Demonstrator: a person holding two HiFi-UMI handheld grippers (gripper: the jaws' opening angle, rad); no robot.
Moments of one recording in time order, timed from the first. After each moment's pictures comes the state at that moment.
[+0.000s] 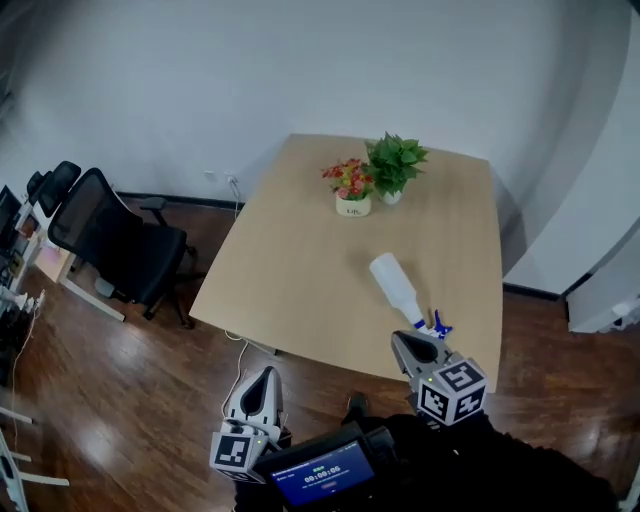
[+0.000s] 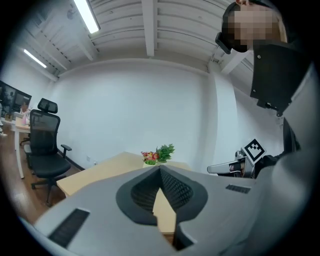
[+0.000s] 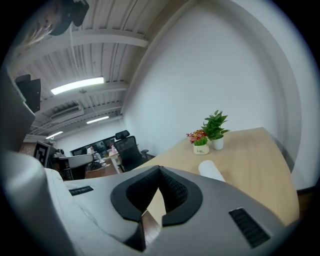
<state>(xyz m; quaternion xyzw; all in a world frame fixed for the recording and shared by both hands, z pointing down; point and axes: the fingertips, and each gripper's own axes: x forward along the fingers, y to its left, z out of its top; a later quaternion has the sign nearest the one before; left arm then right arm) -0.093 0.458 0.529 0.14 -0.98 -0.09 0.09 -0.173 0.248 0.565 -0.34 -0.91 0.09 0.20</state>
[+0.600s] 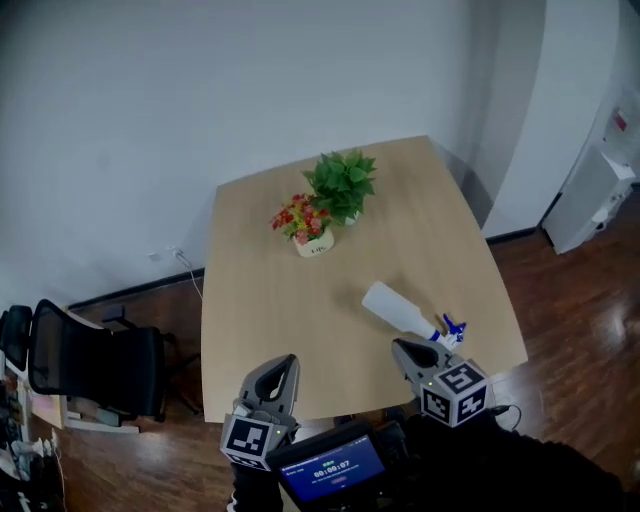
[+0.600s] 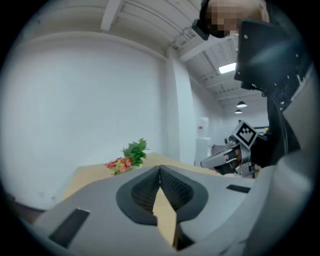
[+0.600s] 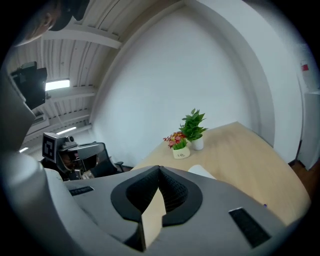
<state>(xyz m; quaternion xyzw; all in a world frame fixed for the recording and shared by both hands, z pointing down) -0.322 0.438 0.534 0.43 -0.89 0.09 0.10 -0.296 0.269 0.599 -0.17 -0.95 0.15 0.19</state>
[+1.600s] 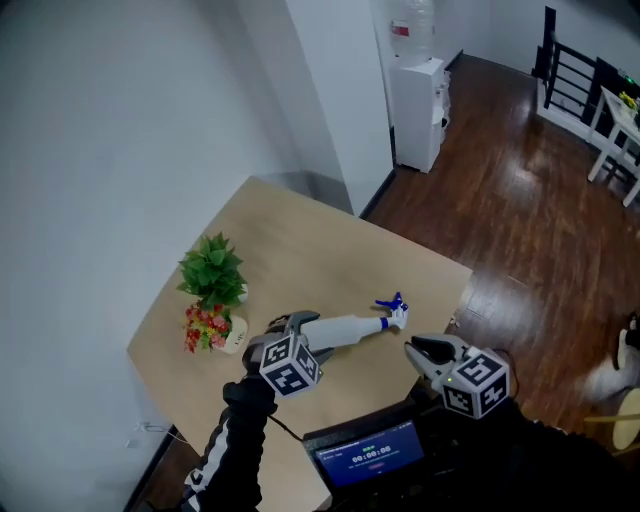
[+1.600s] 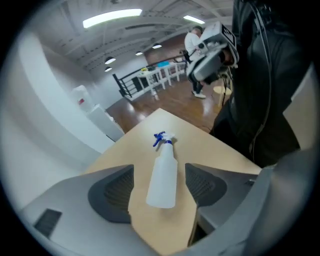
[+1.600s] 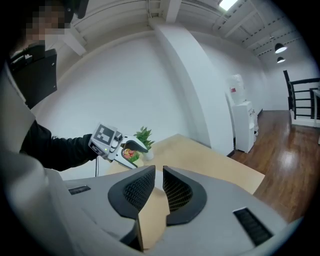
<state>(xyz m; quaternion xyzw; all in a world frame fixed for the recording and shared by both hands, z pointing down) -0.364 0.218 0.667 0.75 -0.35 0.56 0.03 -0.205 0.193 0.604 0.16 -0.95 0.21 0.14</state>
